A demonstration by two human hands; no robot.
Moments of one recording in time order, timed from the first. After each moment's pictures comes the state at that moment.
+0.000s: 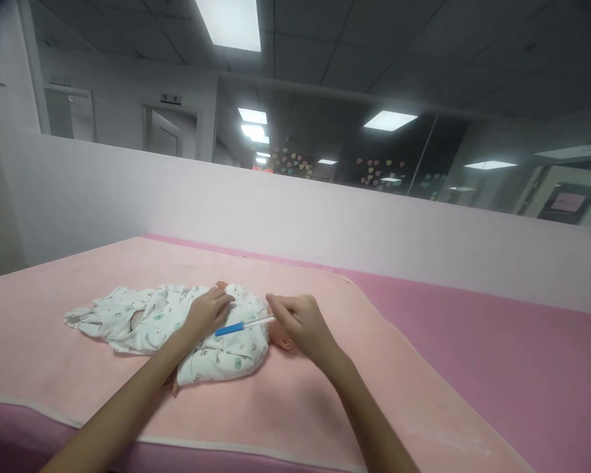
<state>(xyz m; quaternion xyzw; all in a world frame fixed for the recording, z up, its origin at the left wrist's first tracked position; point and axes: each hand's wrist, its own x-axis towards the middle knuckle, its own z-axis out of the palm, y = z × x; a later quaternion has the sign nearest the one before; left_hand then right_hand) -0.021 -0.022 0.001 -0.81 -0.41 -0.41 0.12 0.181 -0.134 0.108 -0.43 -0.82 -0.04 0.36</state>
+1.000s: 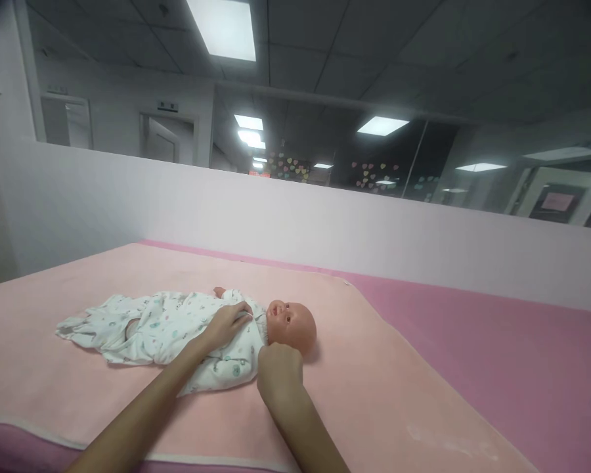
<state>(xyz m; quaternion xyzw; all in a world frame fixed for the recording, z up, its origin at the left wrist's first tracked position) 0.020 -0.021 0.004 -0.83 -0.38 -0.39 -0.11 0.148 -0.134 0.051 -0.70 -0.71 -0.07 -0.04</state>
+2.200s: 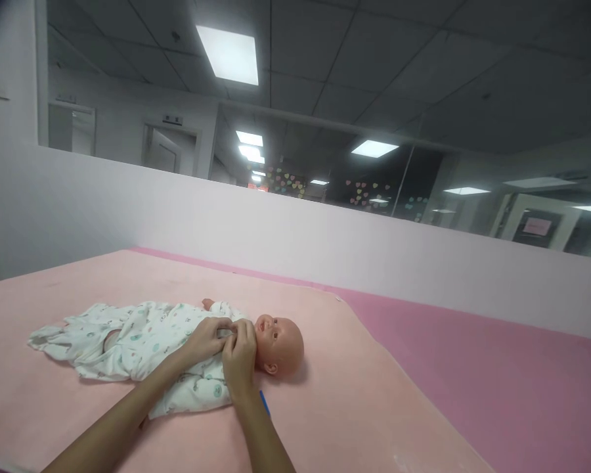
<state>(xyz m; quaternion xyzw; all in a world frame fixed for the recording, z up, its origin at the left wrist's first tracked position) 0.016 -0.029 0.009 -0.81 -0.36 -0.43 -0.19 0.123 -0.054 -0.012 -0.46 -0.67 0.00 0.59</state>
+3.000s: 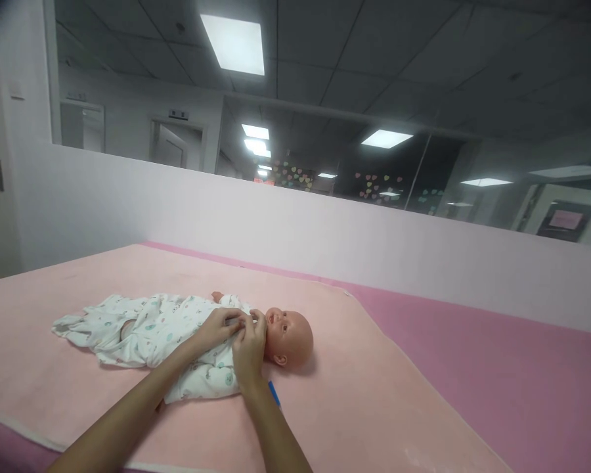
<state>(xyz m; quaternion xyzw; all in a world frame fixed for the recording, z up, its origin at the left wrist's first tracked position) 0.014 -0.023 0.009 -0.80 -0.30 -0.46 -0.25 0.125 -0.042 -0.028 -0.46 -0.66 -0.09 0.59</state>
